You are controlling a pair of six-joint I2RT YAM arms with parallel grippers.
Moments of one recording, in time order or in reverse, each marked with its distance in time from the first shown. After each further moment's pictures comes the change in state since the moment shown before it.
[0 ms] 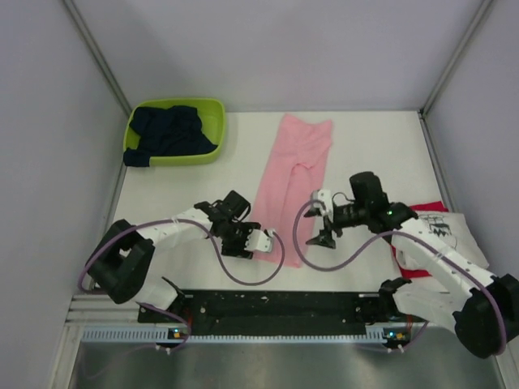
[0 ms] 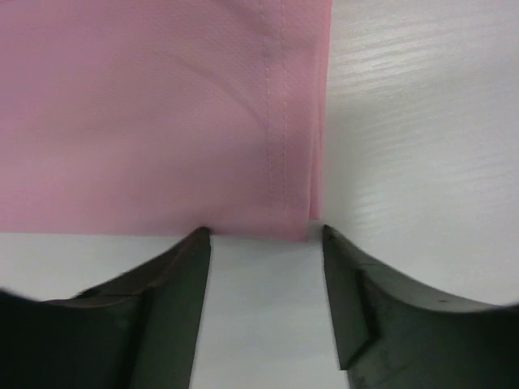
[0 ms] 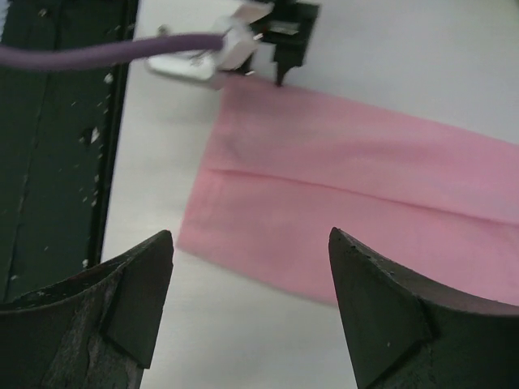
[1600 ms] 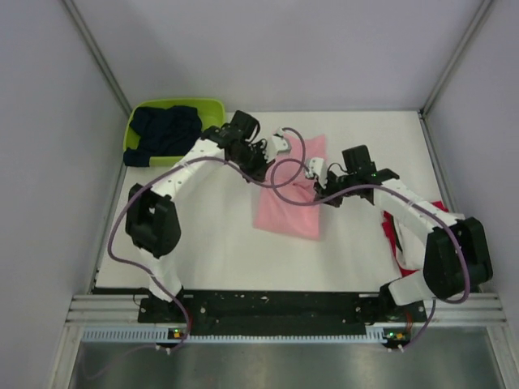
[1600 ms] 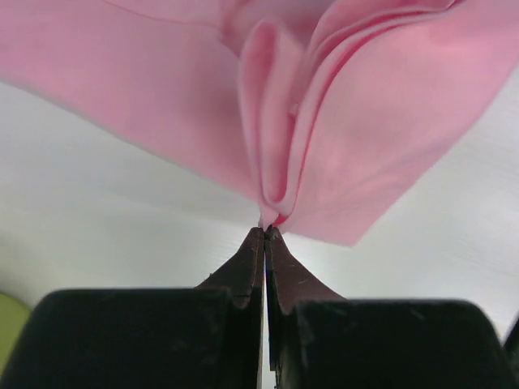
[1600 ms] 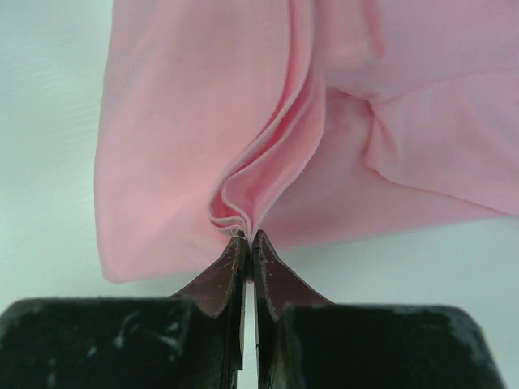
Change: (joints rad) left arm 0.148 0.340 0.822 -0.325 0.102 -0.450; right arm -0.064 0.342 0.196 -0.105 0.295 -0.092
